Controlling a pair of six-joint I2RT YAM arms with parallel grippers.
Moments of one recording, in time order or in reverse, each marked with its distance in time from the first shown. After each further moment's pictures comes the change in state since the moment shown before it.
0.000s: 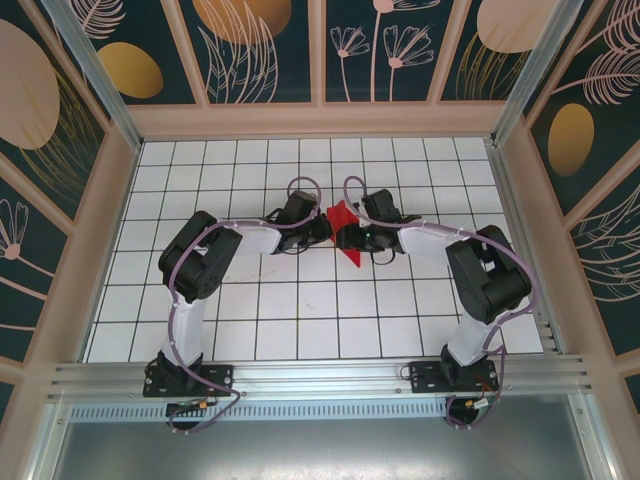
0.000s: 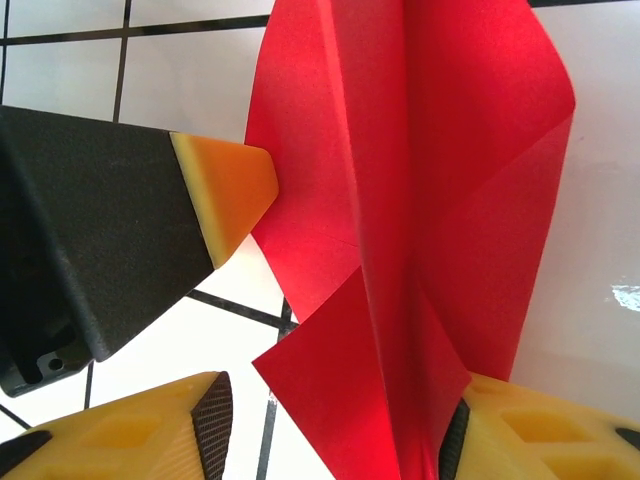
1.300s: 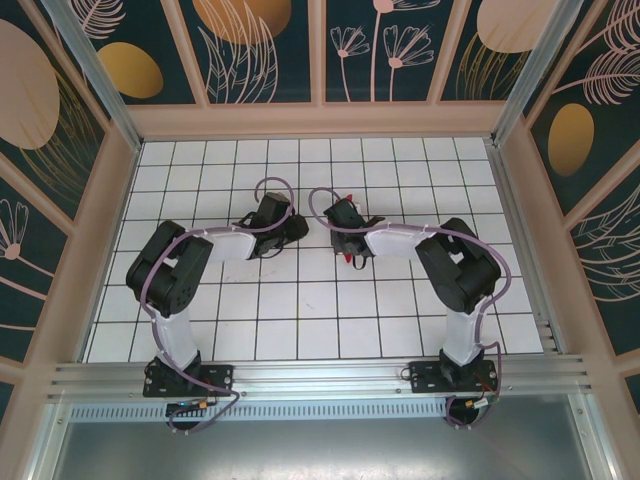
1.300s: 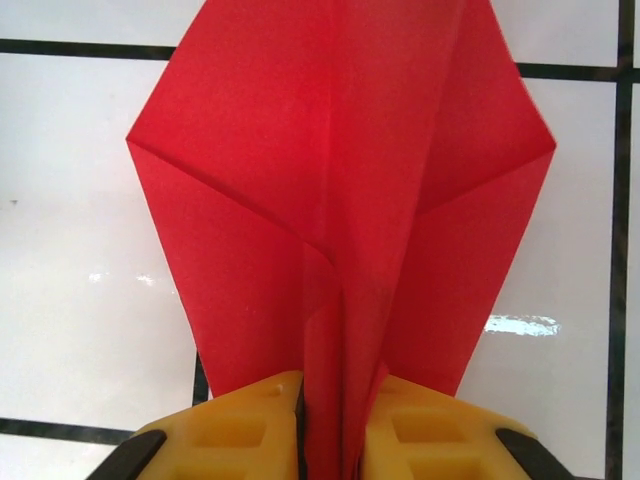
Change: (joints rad) left arm 0.090 -0.202 -0.203 -0.034 -0.163 0.021; right arm 0.195 0.155 0.150 -0.103 0.533 0.068
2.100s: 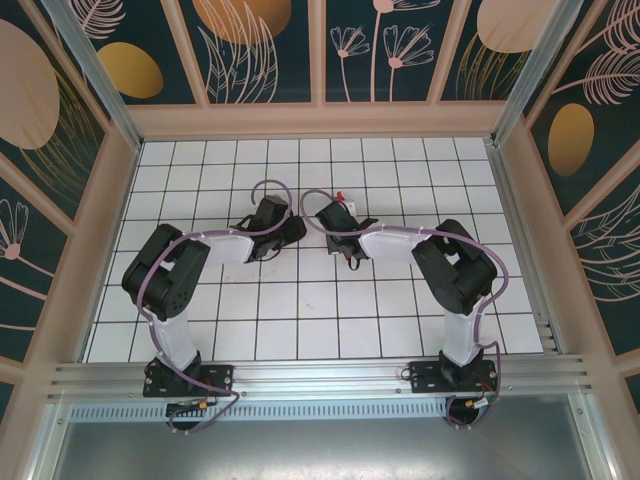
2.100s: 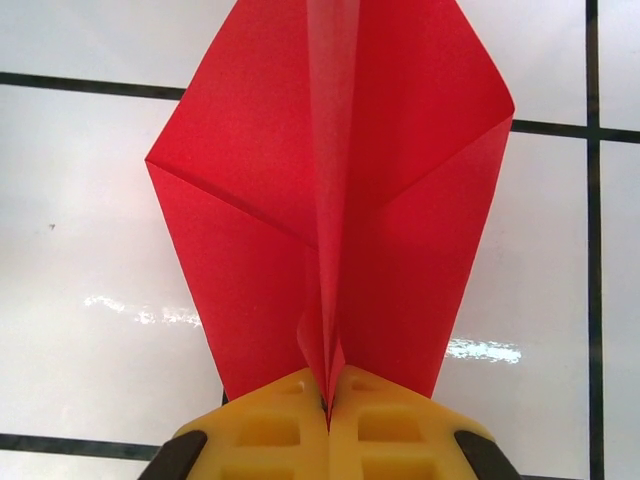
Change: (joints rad) left arm 0.000 -0.033 -0.034 0.000 -0.051 0.000; right arm 0.047 0.005 0.023 0.002 0.101 -0.029
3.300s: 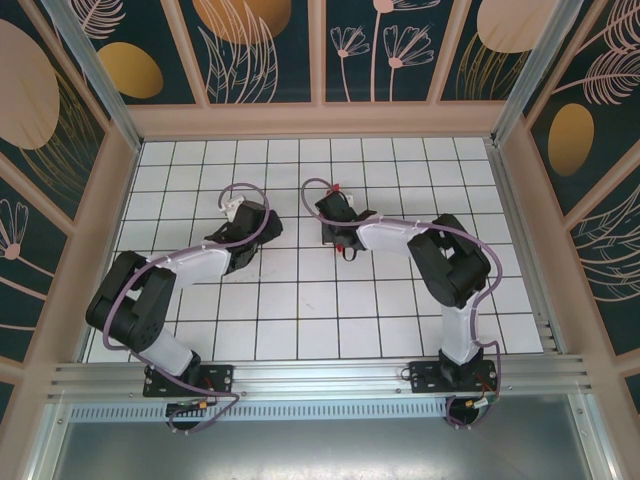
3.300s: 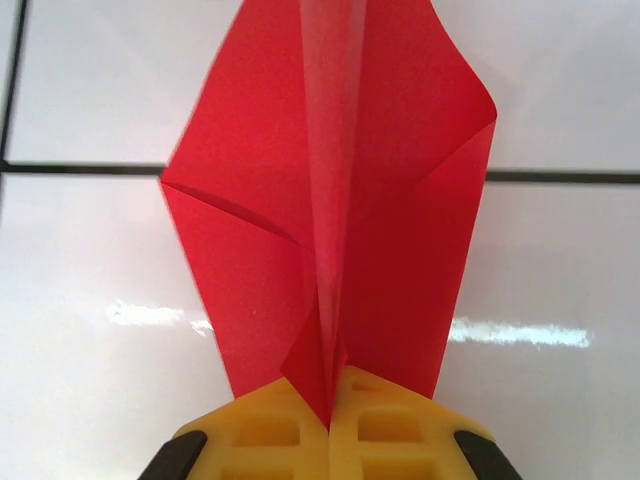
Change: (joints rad) left arm 0.050 -0.254 -0.153 -0.091 -0.352 0.031; right arm -0.040 0.056 0.098 0.019 -0.089 0.062
